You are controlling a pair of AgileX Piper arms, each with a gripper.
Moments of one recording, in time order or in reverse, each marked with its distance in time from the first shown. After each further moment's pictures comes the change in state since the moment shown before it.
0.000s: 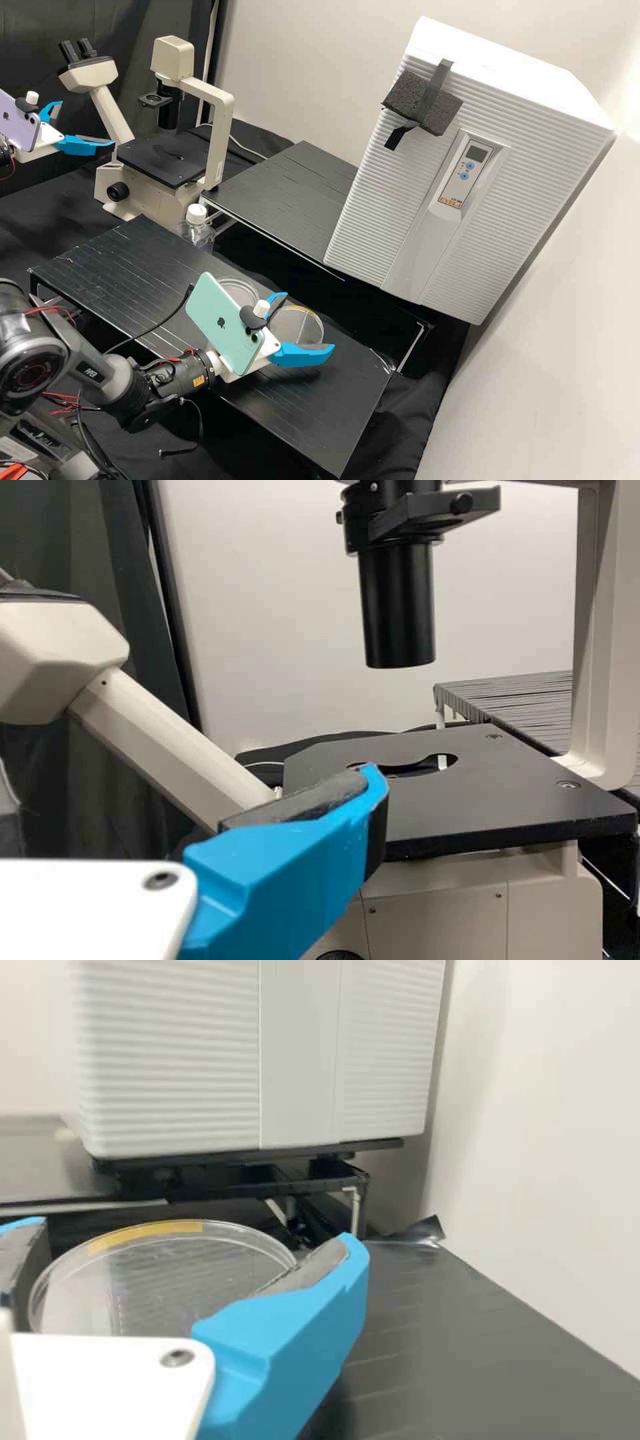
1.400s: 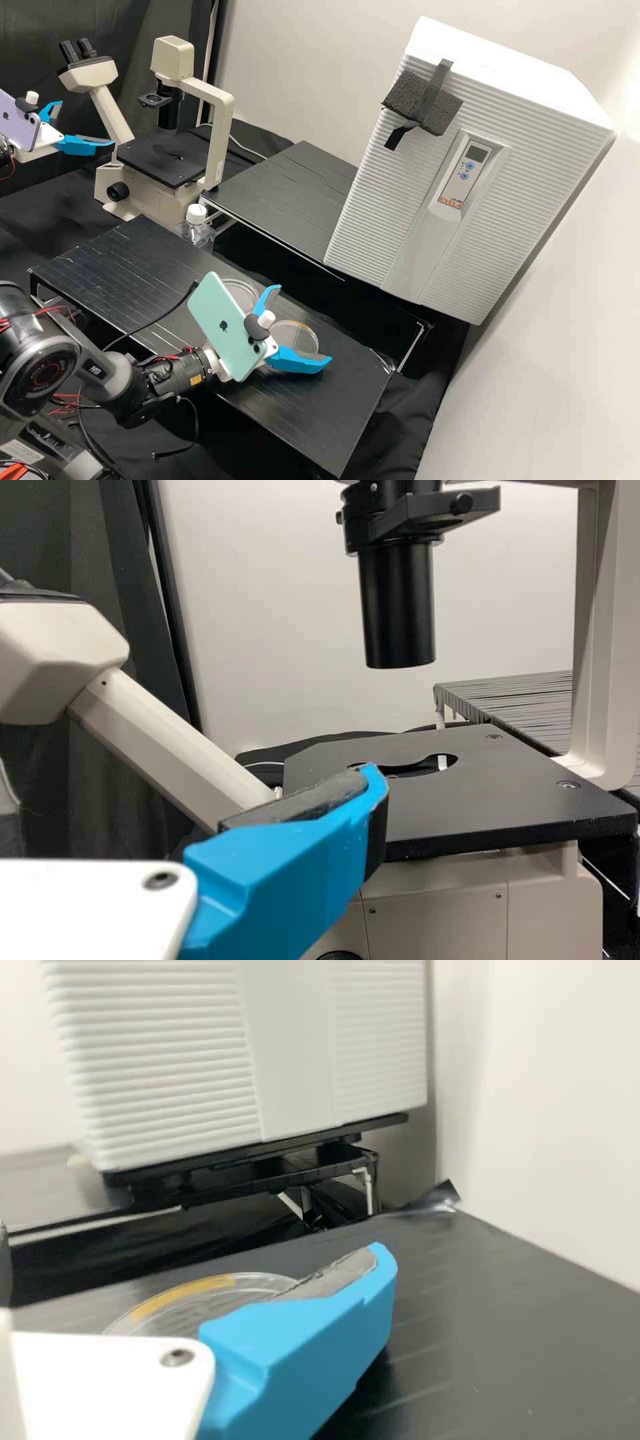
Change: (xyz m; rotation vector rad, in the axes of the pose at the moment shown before) left arm 0.000 0.000 0.000 0.000 0.000 0.000; right arm 0.000 -0.002 -0.001 0.210 -0.009 0.017
